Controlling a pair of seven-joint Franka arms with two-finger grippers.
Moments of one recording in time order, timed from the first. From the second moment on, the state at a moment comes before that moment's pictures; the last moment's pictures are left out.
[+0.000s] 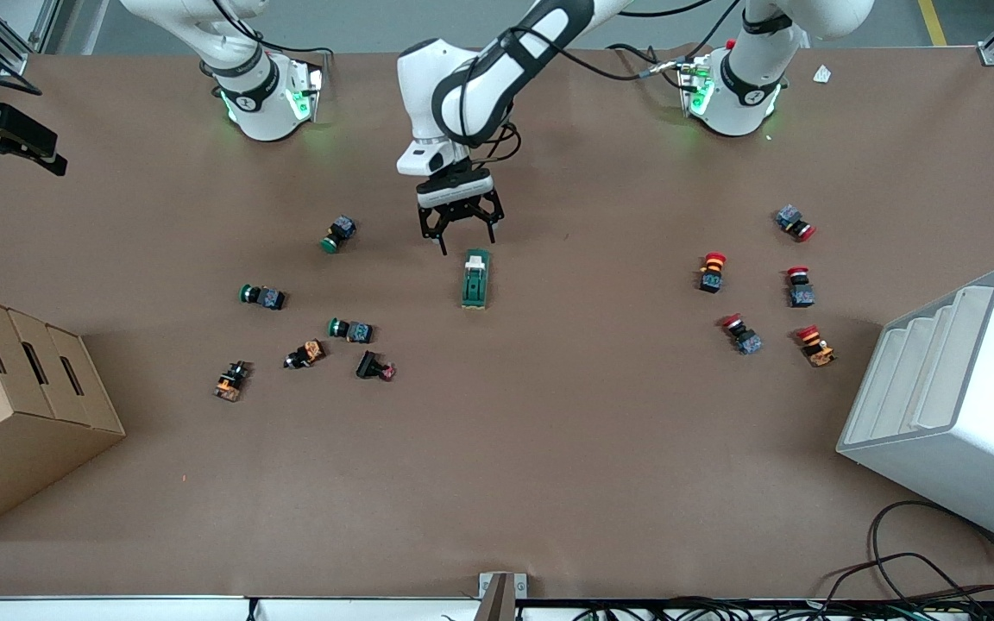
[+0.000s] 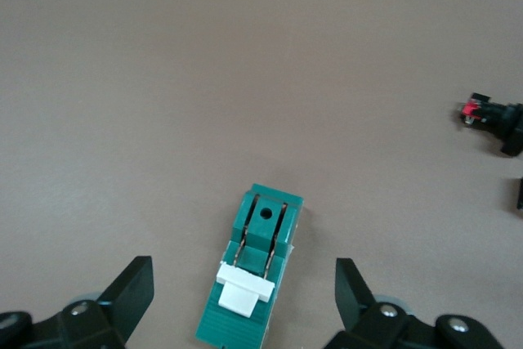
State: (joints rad) left arm -1.03 0.65 -0.18 -1.70 1.01 2.18 -2.06; right arm -0.01 -0.11 -0.03 -1.56 0.00 1.37 -0.02
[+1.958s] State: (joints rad) left arm -1.01 0.77 -0.18 -1.89 1.86 2.24 -2.52; right arm 0.32 0.20 -0.02 -1.66 0.20 1.76 0.74
